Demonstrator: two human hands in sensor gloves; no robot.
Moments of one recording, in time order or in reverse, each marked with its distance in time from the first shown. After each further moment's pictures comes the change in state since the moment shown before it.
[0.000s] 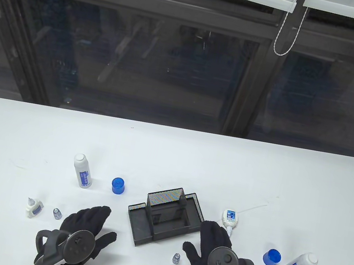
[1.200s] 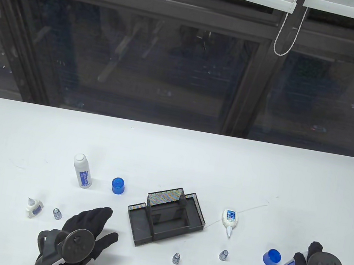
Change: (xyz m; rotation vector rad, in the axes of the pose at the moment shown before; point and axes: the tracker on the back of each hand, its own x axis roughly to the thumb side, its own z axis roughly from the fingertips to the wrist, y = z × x) left_hand 0.001 -0.003 0.000 -0.012 0.001 0.063; right_hand -0.147 -0.130 0.017 -0.293 0.612 0.157
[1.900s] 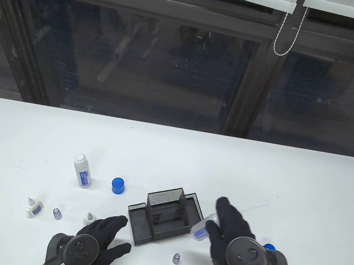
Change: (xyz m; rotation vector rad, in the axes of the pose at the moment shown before) left_hand 0.028 -0.002 0.005 -0.034 -0.124 0.246; right_hand 0.218 -0.012 0.131 0.163 -0.810 -0.162
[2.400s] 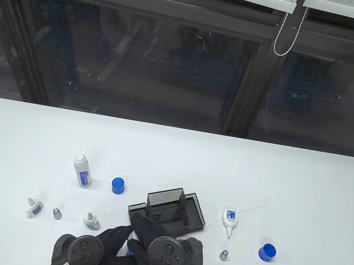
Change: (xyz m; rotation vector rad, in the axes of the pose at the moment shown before) left_hand 0.009 -0.017 -0.005 -0.060 -0.049 0.184; right_hand 0.062 0.095 -0.003 0.234 -0.223 -0.104
